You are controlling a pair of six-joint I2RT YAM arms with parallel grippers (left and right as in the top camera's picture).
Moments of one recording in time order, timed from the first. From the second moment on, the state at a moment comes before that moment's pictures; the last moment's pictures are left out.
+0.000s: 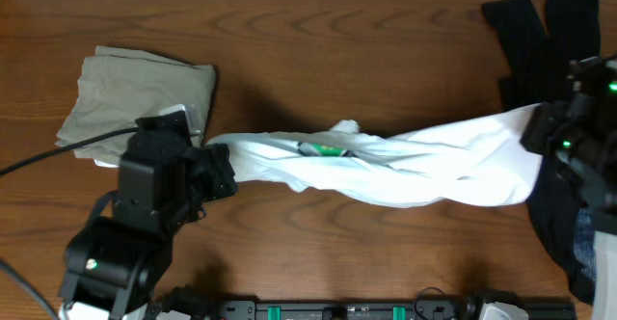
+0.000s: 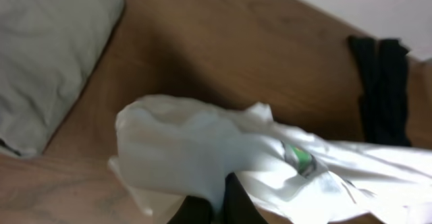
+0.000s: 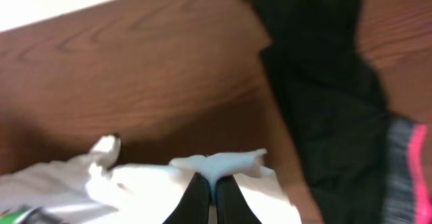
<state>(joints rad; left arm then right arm) -0.30 0.86 1.14 -0.99 0.05 -0.58 -0.18 1.10 1.45 -1.13 -0.07 0.16</state>
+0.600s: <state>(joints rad) -0.30 0.86 1.23 -1.10 0.02 -0.56 -0.22 1.35 1.54 -1.09 -0.05 0.14</state>
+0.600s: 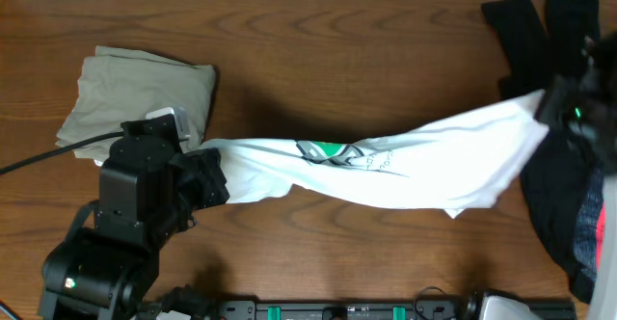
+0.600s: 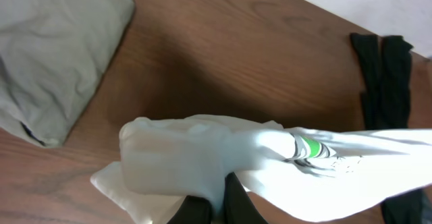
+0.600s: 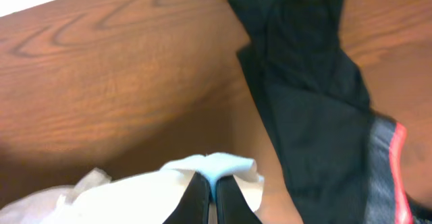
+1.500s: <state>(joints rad) -0.30 1.18 1.23 -1.09 -0.01 -0.56 -0.09 1.86 1.48 -1.35 -0.21 -0.03</state>
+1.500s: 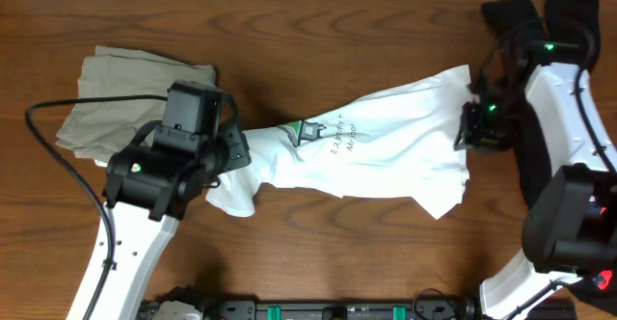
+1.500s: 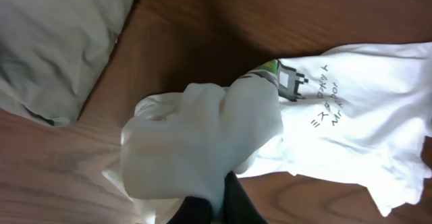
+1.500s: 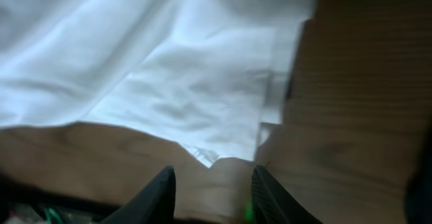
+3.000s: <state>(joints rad) -0.30 1.19 1.23 -1.10 -0.01 -0.53 0.05 1.46 1.12 -0.67 -0.12 0.14</state>
